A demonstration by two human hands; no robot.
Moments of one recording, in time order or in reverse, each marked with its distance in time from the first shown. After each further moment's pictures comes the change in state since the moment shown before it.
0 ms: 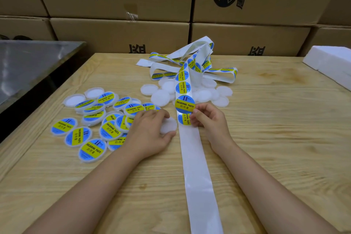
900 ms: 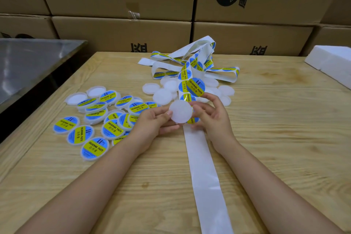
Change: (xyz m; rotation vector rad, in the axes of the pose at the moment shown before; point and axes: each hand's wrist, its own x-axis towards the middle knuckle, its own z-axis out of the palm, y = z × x) left_hand 0.014 0.013 -0.011 -1.489 -0.147 -0.584; right_hand -0.004 -0.008 0.003 0.086 -0.003 0.012
